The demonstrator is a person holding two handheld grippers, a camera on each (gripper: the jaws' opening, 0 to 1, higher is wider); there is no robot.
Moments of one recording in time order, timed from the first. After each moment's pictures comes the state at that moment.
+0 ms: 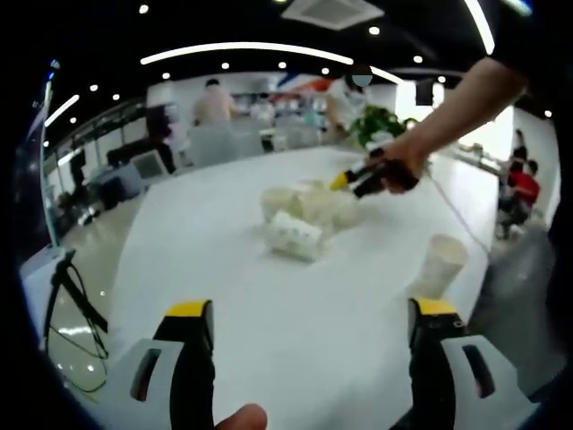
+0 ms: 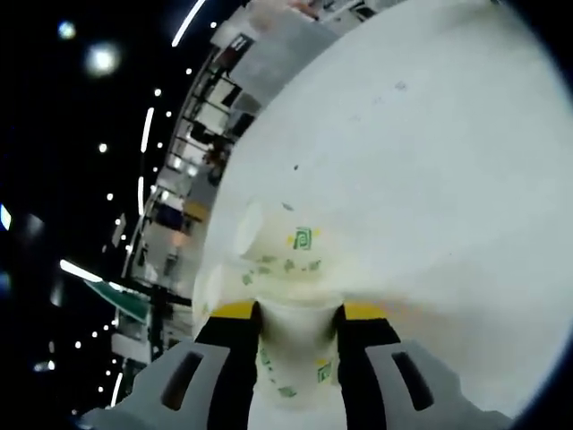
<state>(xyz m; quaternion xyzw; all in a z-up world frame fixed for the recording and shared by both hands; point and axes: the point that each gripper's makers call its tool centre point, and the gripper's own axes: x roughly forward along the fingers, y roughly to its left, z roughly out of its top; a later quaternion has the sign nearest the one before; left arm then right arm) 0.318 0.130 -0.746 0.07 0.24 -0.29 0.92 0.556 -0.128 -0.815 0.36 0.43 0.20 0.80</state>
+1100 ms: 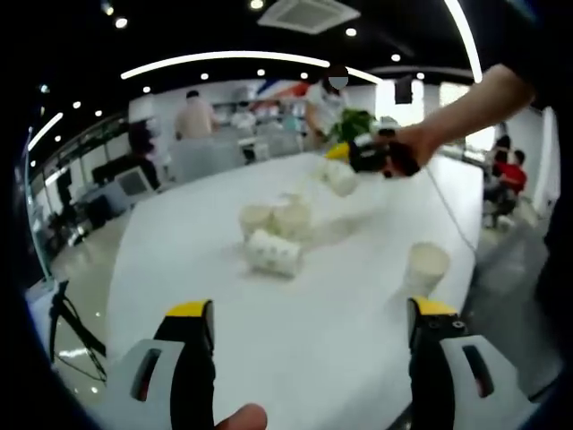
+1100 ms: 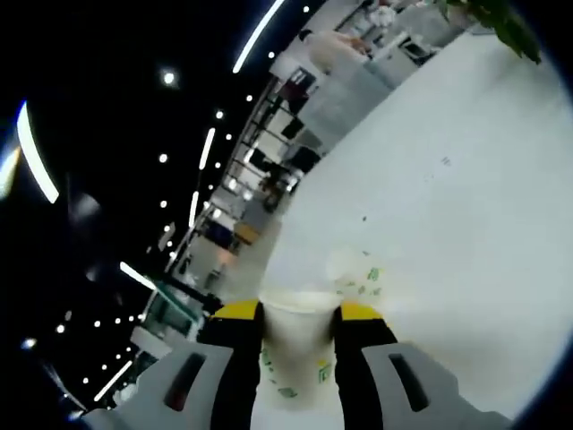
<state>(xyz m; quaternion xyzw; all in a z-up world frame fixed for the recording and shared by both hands) 0.314 0.103 -0.724 0.09 0.22 -0.33 0.91 0.524 -0.148 -0.698 0.38 0.27 0.31 0.83</state>
